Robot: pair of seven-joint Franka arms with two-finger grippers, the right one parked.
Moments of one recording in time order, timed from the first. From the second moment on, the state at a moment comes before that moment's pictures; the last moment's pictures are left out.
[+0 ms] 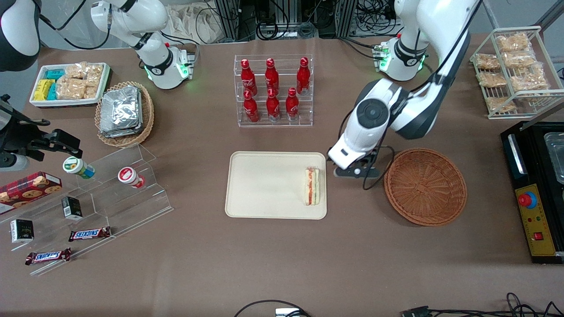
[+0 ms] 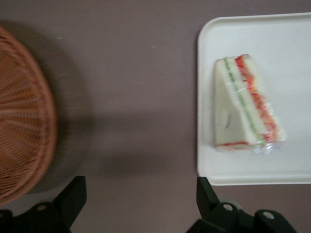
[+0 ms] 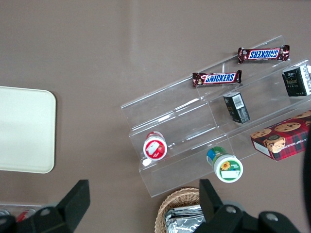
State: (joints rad) arm -0.13 0.22 -0.42 -2.02 0.15 2.19 -0.55
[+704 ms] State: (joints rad) arm 0.14 0.03 -0.40 -1.82 0.14 1.79 -0.39
